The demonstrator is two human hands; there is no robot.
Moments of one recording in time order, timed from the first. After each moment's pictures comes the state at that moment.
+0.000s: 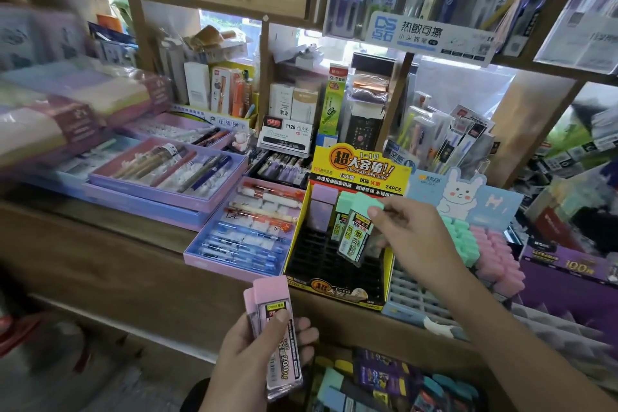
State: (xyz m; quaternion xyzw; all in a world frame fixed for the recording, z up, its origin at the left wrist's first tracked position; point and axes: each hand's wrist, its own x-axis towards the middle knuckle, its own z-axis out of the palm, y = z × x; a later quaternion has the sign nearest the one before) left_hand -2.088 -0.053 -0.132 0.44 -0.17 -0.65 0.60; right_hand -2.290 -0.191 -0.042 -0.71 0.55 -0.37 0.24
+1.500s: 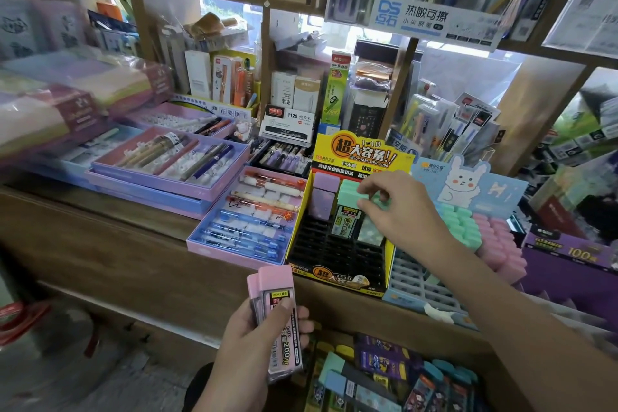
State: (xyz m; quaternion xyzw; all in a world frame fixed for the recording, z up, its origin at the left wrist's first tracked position) left_hand -2.086 -0.061 -0.158 0.44 -0.23 -0.62 0.61; right_hand -2.285 -0.221 -0.044 -0.81 0.49 -0.31 0.08
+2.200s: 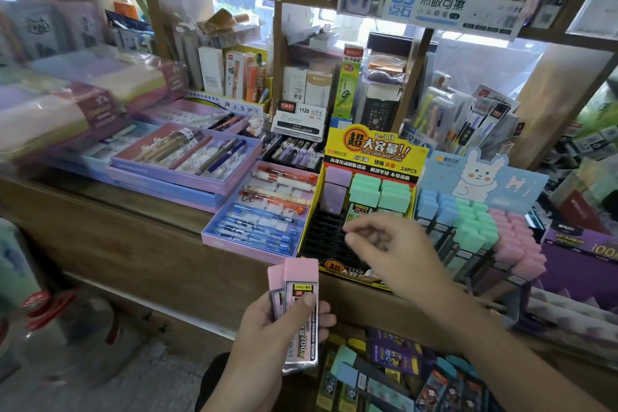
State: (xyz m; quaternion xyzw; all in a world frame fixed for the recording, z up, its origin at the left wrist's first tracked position) left_hand -2.091 -0.056 -0.151 0.44 -0.26 -0.61 0.60; right_hand -2.269 -0.159 -0.075 -0.76 0.47 -0.35 0.29
